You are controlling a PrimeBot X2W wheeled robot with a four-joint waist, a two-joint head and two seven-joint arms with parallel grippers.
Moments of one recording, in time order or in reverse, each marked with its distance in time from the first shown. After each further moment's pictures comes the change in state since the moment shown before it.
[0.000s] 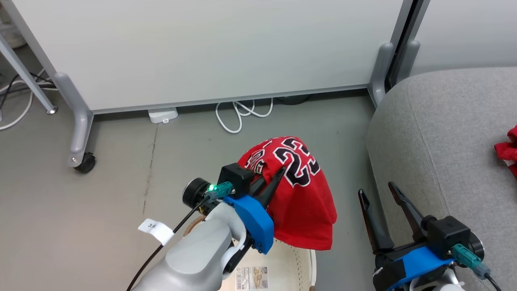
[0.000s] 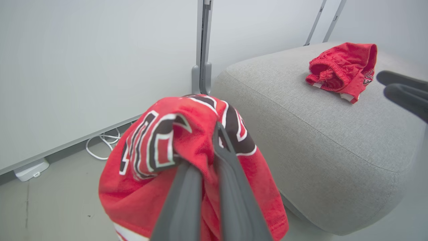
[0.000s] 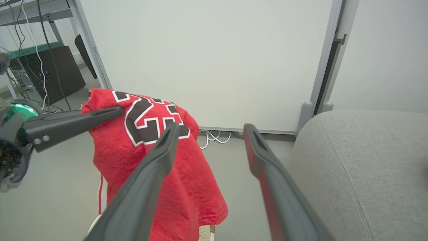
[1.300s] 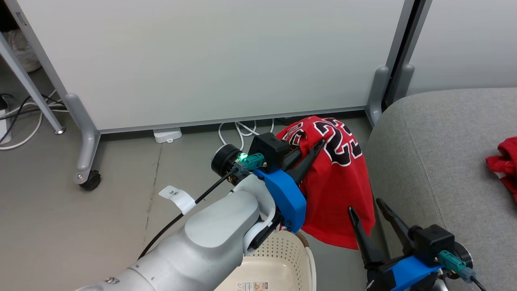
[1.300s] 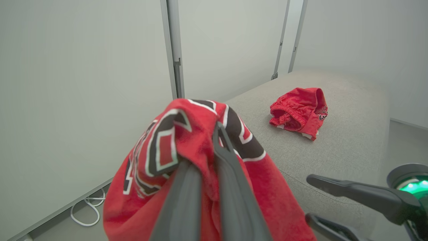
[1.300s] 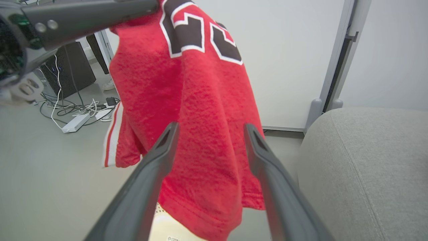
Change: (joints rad) left arm -0.188 0.000 -0.229 -0.129 -0.211 0.084 0.001; right arm 0.037 0.000 0.036 0.009 0.016 0.000 0.045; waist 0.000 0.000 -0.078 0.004
